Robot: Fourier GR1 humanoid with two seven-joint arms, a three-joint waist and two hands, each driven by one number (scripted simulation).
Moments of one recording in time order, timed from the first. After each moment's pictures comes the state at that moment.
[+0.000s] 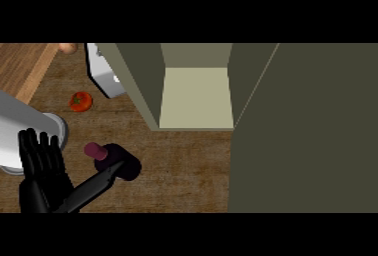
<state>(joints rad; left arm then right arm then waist) 0.20 0.01 -0.19 -1.95 -0.02 0.74 0.00 0.11 -0.07 0.00 -2.39 -0.21 0.20 0.38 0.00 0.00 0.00</state>
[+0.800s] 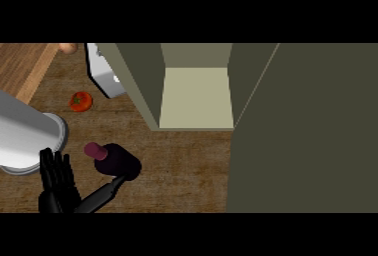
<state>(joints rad) 0.28 0.01 -0.12 -1.69 0.21 0.61 -0.32 0.10 -0.04 0.08 -2.42 -0.14 0.18 0.42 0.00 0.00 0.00</state>
